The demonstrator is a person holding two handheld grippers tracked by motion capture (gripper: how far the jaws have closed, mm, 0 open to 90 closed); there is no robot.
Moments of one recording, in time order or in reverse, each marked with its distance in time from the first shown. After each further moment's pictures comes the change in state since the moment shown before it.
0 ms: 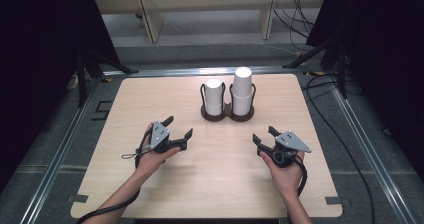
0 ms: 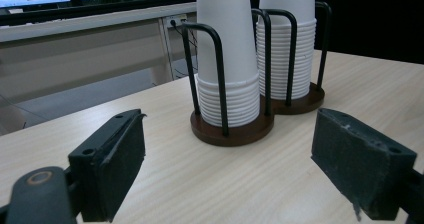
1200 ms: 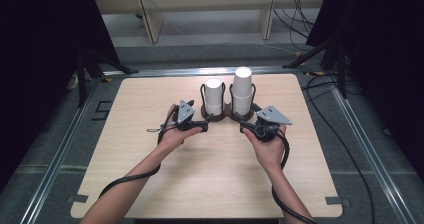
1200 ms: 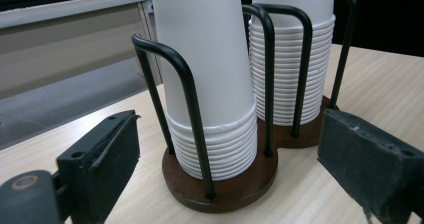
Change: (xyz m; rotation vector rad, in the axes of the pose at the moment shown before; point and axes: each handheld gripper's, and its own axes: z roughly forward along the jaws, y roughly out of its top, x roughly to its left) left arm -0.009 0.022 0.093 0.092 -0.051 0.052; right arm 0.018 0.058 0.058 -0.045 0.057 -0.035
